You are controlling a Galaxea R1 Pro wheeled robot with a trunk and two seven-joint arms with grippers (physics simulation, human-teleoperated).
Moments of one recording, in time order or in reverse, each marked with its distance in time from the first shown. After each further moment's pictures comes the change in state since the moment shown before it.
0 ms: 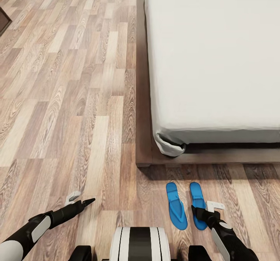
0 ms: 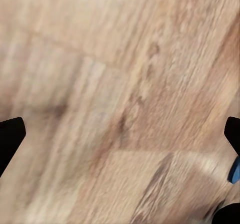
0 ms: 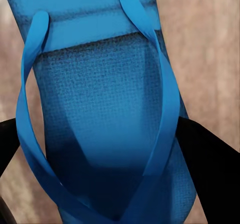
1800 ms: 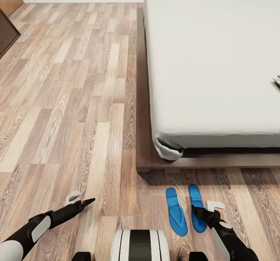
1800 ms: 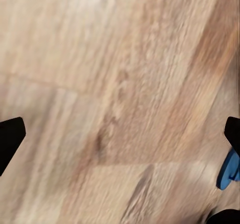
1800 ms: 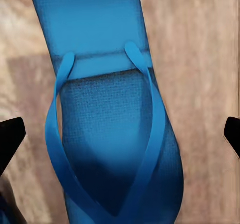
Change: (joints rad) left arm 0.000 0.000 0.001 0.000 0.001 0.001 0.000; right arm -0.001 0.000 -0.001 -0.005 0.002 -0.002 0.001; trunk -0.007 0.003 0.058
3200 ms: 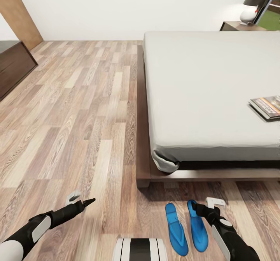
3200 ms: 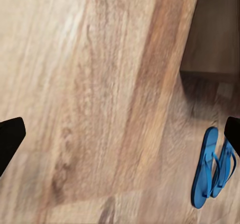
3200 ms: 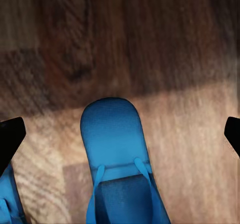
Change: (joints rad) left arm 0.000 -0.001 -0.004 0.000 -0.001 -0.001 0.001; right arm 0.002 -0.003 0.002 -0.043 -0.002 0.001 0.001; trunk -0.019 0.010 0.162
